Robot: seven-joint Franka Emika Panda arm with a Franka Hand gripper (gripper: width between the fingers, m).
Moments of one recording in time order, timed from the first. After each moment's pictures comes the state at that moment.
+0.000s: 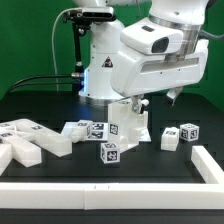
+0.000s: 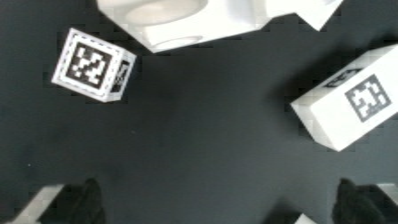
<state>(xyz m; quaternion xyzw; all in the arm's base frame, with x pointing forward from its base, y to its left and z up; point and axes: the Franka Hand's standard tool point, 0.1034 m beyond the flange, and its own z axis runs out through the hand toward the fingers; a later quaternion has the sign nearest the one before) 0.478 0.063 0.097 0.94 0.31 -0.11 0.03</state>
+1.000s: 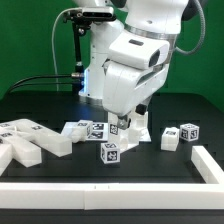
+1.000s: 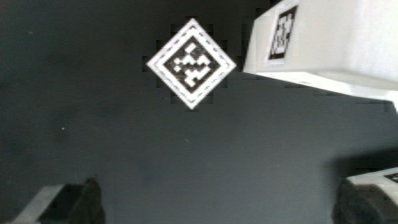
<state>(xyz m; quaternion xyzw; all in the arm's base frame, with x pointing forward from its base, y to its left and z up) 0.495 0.023 0.083 0.86 0.50 -0.10 0.02</state>
